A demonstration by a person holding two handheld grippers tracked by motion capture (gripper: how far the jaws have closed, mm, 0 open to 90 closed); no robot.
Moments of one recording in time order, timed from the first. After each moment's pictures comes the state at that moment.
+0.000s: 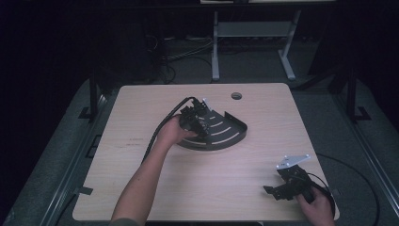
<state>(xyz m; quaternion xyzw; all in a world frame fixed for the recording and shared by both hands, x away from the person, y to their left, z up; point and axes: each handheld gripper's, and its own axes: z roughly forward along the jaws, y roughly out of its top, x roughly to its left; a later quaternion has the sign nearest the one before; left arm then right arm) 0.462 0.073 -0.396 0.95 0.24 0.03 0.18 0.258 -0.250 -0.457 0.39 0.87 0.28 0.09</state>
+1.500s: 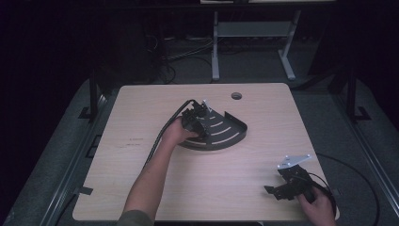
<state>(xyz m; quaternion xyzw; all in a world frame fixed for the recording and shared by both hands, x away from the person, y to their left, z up) 0.485 0.071 -0.432 0.95 0.28 0.01 0.16 0.258 -0.252 -0.457 0.39 0.87 0.28 0.09</state>
